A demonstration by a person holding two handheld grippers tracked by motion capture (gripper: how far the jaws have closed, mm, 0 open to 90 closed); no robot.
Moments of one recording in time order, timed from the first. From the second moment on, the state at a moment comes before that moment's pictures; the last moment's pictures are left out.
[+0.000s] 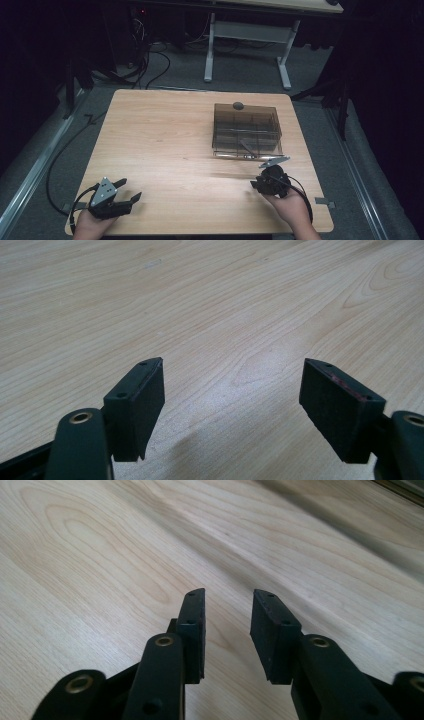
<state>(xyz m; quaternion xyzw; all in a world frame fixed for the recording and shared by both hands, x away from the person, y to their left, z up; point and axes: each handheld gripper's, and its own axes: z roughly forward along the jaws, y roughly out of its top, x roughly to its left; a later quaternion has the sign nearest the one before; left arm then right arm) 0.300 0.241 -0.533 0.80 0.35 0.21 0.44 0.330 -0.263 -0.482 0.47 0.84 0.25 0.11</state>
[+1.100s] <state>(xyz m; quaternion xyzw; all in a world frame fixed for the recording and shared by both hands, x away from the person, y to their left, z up) 0.298 0.237 -0.534 0.80 0.35 0.22 0.43 0.292 -0.251 -0.528 0.46 0.76 0.41 0.20</state>
